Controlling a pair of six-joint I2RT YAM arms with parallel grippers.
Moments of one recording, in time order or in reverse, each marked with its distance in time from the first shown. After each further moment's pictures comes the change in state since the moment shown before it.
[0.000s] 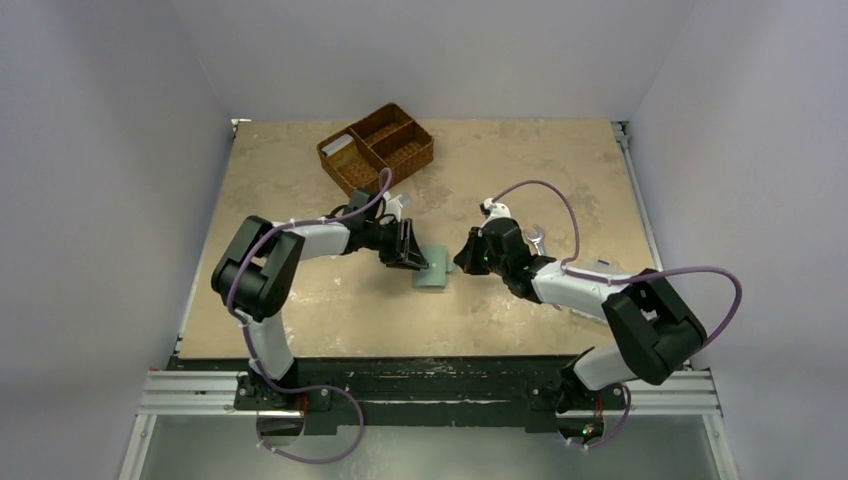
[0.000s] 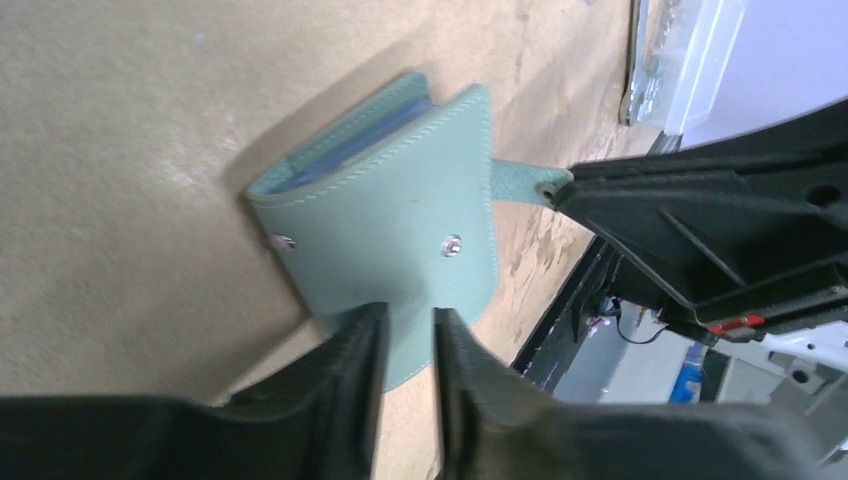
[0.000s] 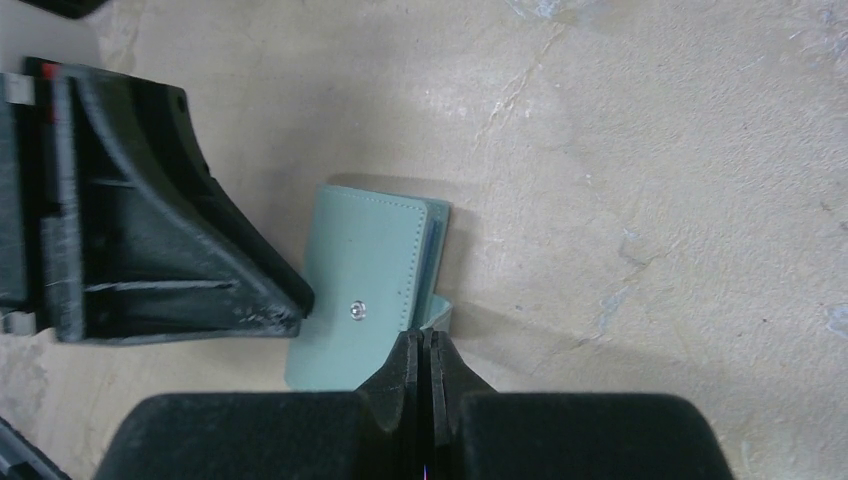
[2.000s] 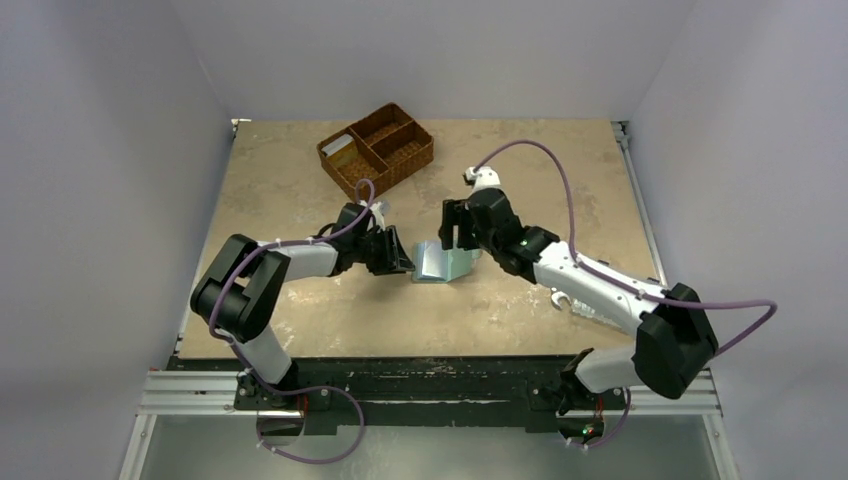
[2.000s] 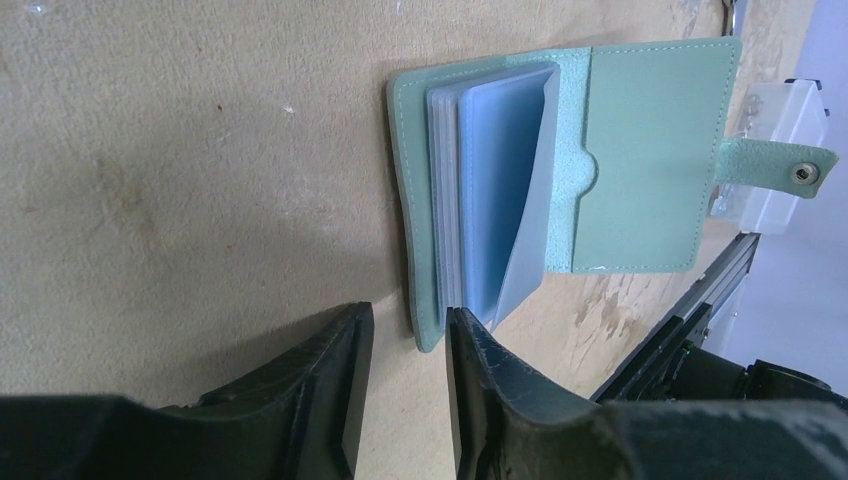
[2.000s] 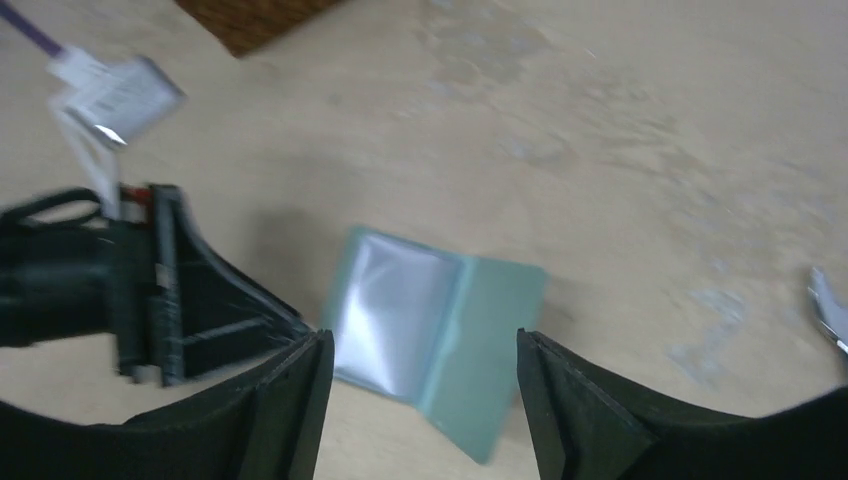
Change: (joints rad) left arm -0.020 -0.183 -0.216 0.132 -0.294 -0.112; right arm 0.083 -0.104 0.306 -0.444 0.274 -0.175
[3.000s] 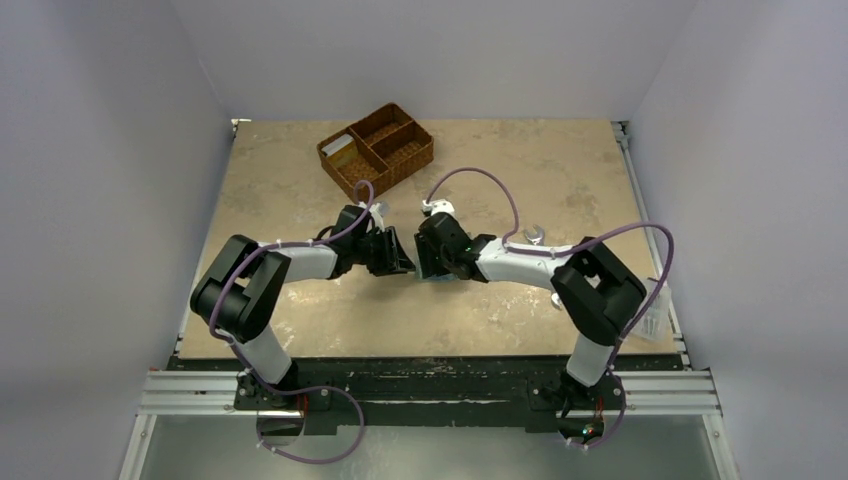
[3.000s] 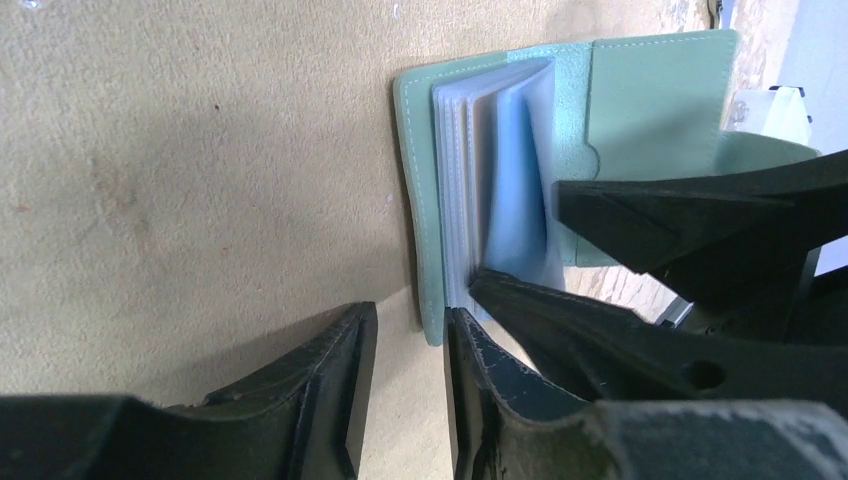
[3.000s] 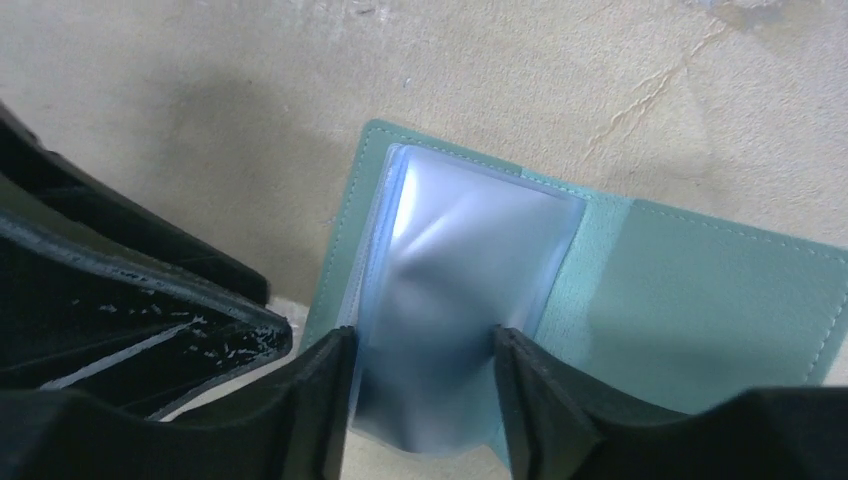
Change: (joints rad) left arm 0.000 0.002 -0.028 0.055 0.000 -0.021; right arm 0.142 0.436 0.133 0.022 0.005 0.040
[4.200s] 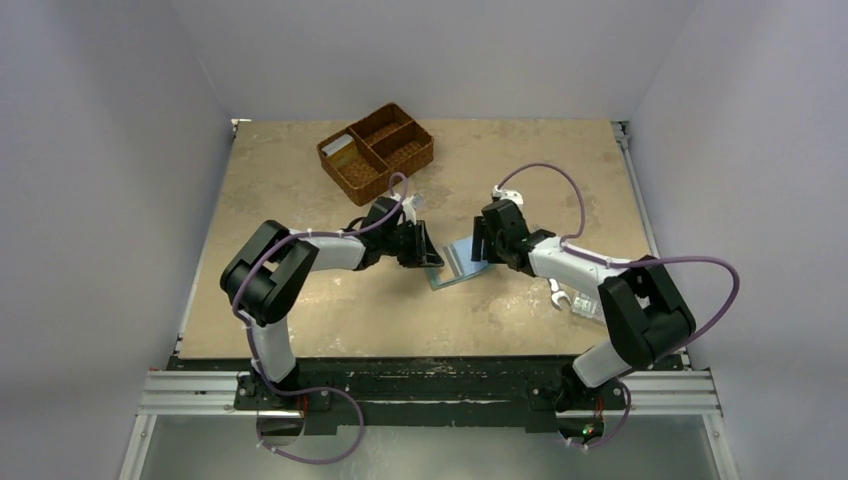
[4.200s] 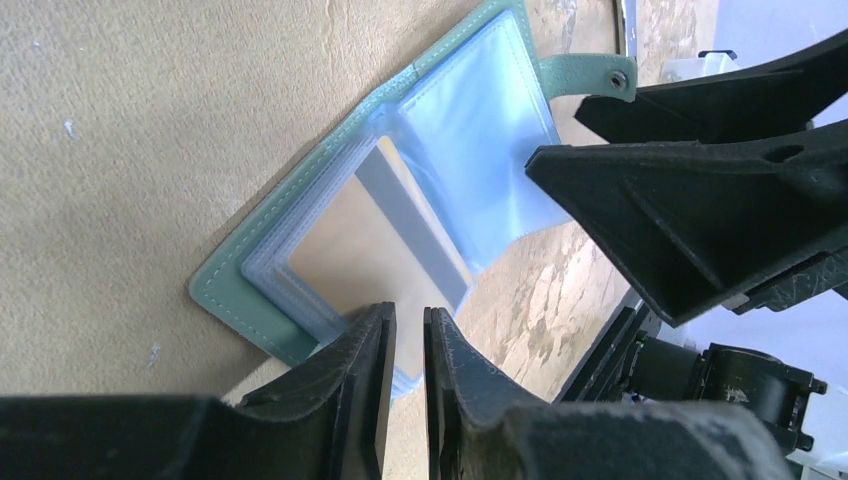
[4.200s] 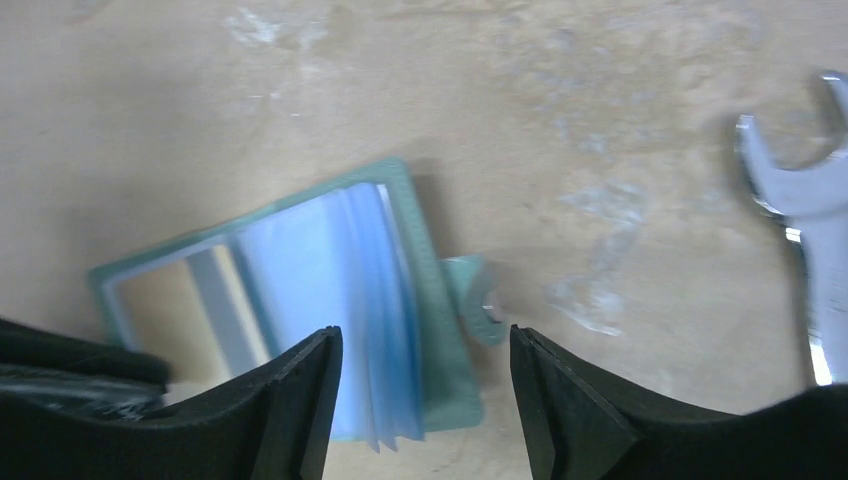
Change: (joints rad) left arm -0.132 0.157 0.187 0.061 0.035 -0.042; right arm -0.309 -0.253 -0.248 0.047 -0.059 0.026
